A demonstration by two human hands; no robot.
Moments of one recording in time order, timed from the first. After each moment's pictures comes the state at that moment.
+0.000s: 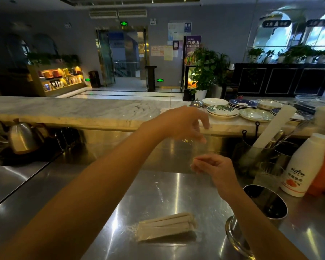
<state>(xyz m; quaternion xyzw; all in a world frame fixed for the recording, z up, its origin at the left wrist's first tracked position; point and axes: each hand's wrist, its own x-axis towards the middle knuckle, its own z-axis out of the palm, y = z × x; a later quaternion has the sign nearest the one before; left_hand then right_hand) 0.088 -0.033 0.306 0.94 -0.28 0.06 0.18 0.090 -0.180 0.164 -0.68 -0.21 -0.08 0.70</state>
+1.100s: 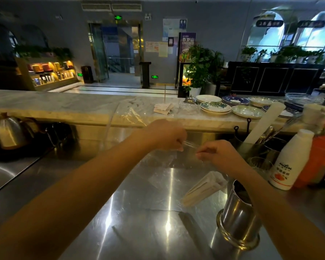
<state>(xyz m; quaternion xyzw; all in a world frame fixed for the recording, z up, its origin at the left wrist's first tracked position) 0.096 -0.022 0.265 0.96 -0.27 0.04 -0.06 0.108 -0.213 0.196 -0.88 -0.27 -0.09 0.38</state>
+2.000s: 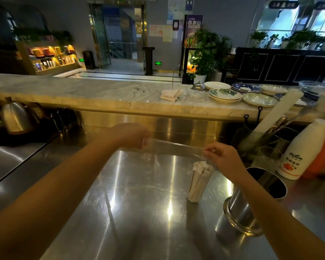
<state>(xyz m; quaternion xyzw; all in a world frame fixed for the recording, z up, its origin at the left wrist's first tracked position) 0.098 0.084 0.213 0.99 -0.13 -0.05 -0.01 0.104 -0.198 0.139 -0.86 -0.19 -0.09 0.46</state>
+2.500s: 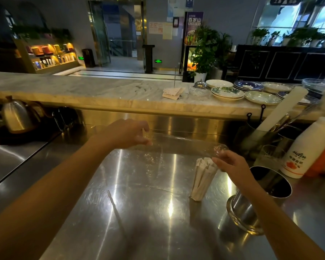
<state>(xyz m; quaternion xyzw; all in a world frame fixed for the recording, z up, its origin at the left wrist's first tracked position) 0.088 0.105 0.206 0.99 -0.12 0.06 0.07 0.095 -0.213 0.112 -0.82 -0.13 -0.05 0.56</state>
